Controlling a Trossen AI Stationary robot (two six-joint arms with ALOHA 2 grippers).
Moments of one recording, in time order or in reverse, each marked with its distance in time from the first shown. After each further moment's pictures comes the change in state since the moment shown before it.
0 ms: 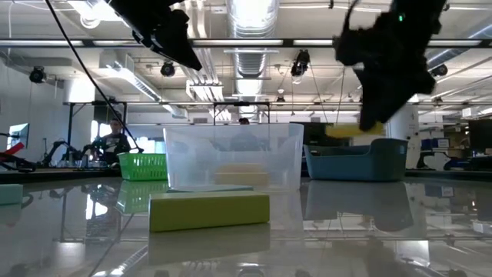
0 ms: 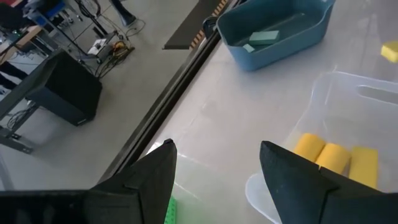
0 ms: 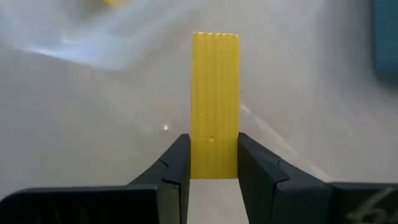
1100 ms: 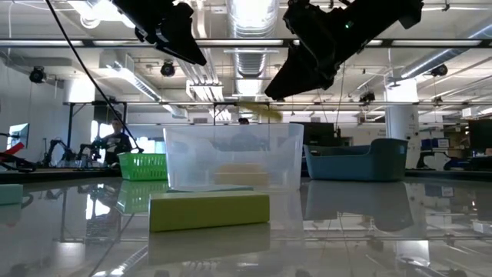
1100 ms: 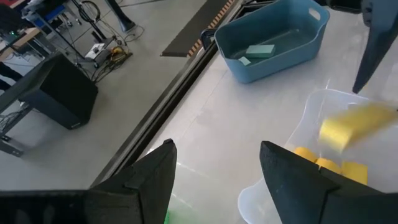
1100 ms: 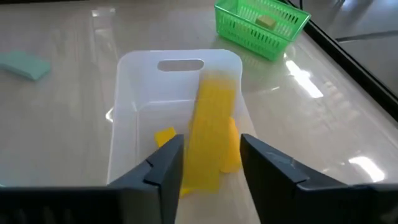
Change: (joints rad) left arm -0.002 0.003 0.003 0.053 0.003 -0.001; right arm -0.147 0.003 -0.119 0.842 0.099 -0.904
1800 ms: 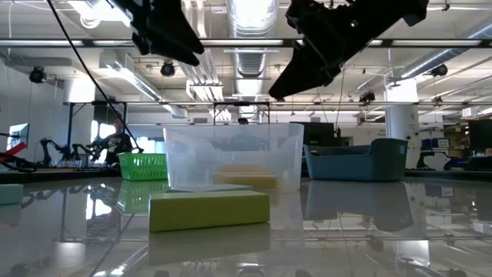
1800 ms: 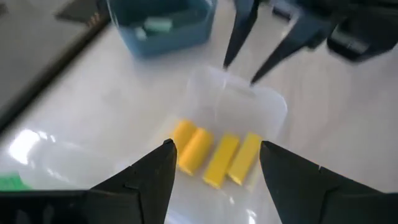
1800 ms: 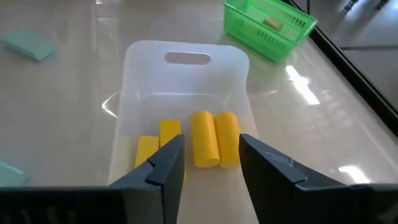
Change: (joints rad) left arm -0.067 0.000 0.012 -0.034 0.354 -0.214; right arm 0.018 -0.009 -0.002 -0.023 0.000 -0.066
